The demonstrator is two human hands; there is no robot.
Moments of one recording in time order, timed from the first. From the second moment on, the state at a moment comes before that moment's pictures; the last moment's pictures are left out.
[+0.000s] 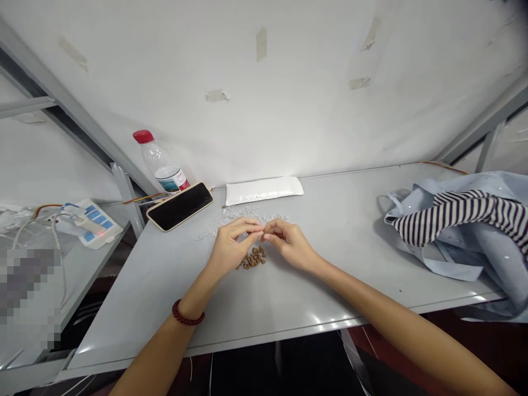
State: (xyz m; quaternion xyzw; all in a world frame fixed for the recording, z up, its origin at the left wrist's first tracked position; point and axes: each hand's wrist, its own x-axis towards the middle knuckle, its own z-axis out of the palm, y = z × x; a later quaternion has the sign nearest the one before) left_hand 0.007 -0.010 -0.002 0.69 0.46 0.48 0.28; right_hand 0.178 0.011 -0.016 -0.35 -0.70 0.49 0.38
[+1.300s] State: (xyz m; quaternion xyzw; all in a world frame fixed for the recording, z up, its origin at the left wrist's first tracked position) left_hand -0.015 -0.006 0.004 0.73 0.55 0.15 0.38; right_hand 0.192 0.026 -0.023 -0.39 -0.75 0.36 0.39
